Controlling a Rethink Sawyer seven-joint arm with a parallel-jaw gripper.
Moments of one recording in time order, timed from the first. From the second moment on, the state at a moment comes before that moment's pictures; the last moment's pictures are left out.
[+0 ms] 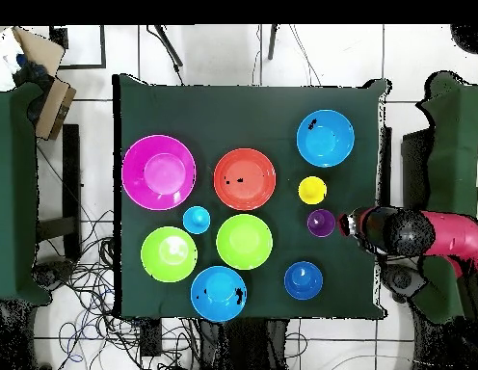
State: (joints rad) arm -1.23 -0.53 0.81 1.67 -0.86 0.88 1.54
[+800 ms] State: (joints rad) arm -1.22 -0.56 0.81 1.72 -0.86 0.83 1.54
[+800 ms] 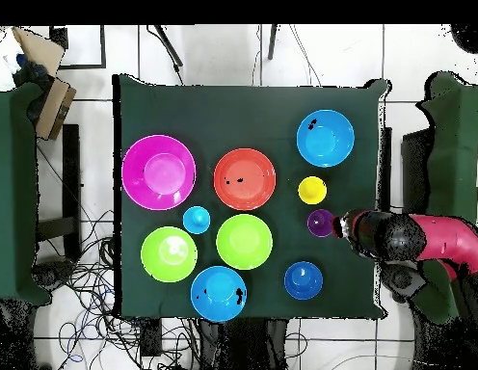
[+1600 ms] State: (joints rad) arm -1.21 -0.56 0.80 1.72 -0.86 0.83 1.54
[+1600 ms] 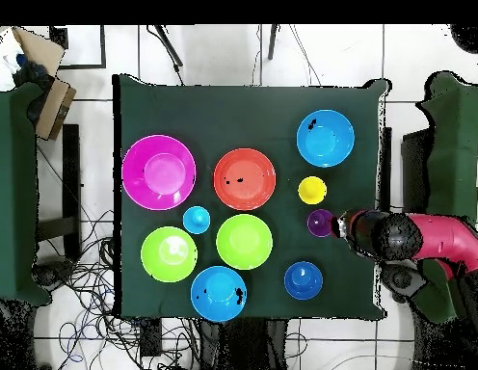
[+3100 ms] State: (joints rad) arm -1.17 -0.58 0.77 1.72 -0.86 0.76 1.54
